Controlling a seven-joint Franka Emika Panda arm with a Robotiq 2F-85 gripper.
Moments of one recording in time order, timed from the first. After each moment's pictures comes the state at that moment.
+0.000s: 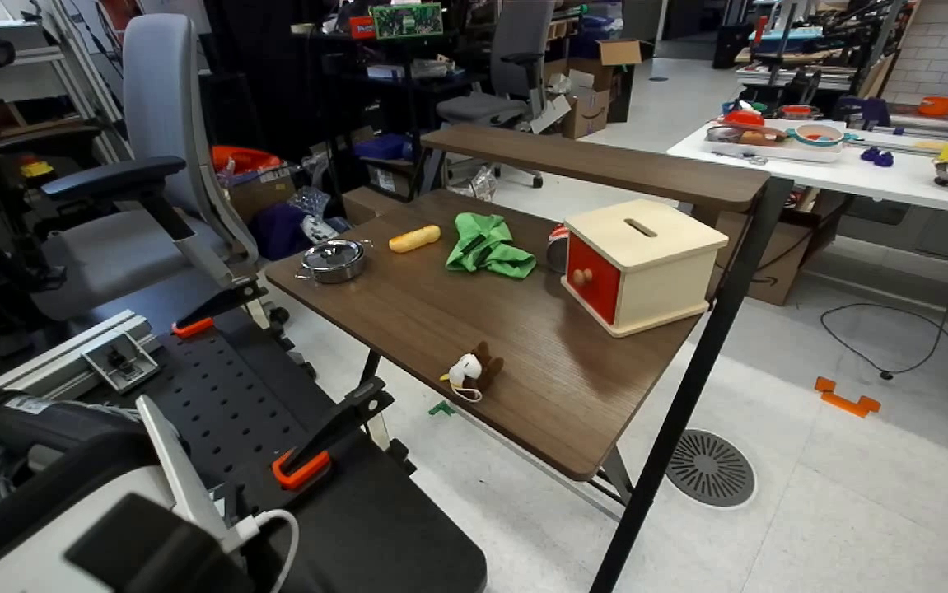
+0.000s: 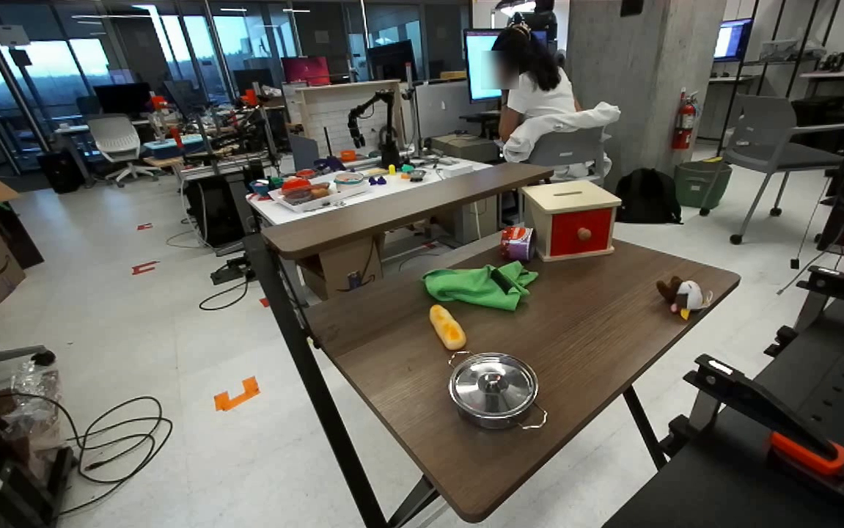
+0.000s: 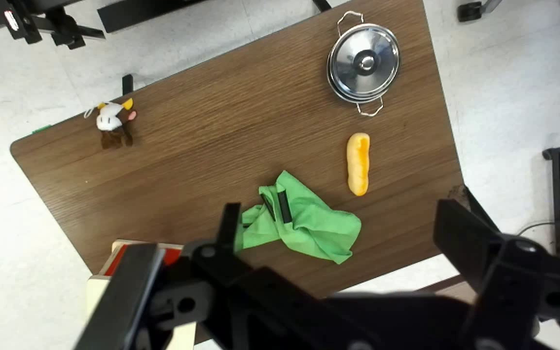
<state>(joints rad) 0.07 -0.03 0.13 -2.11 0.05 2.11 0.43</state>
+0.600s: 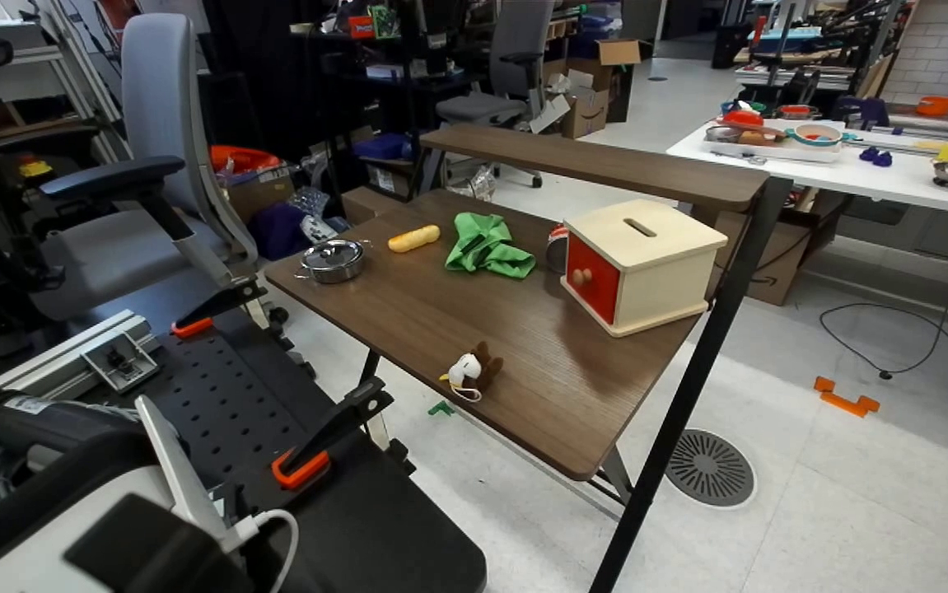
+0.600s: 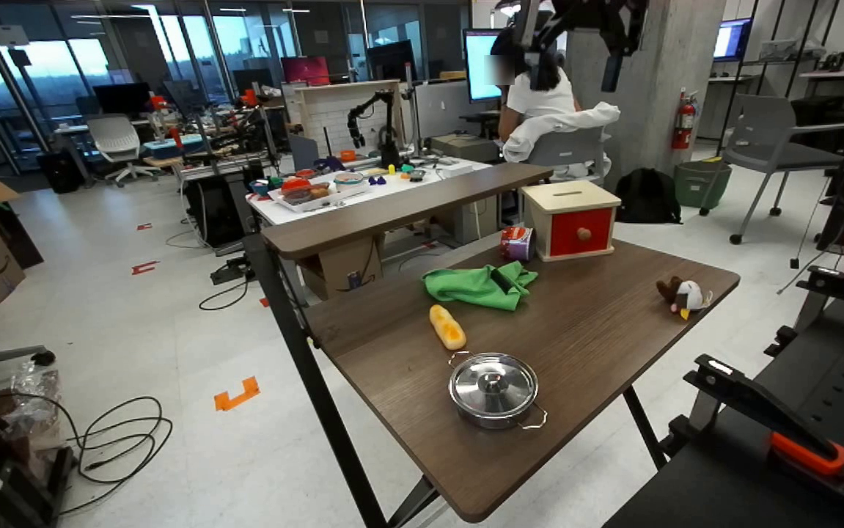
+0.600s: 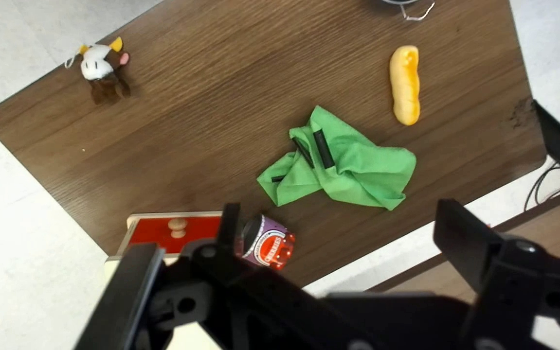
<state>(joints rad) 0.05 0.16 0.04 -2.08 0.05 2.34 0.43</state>
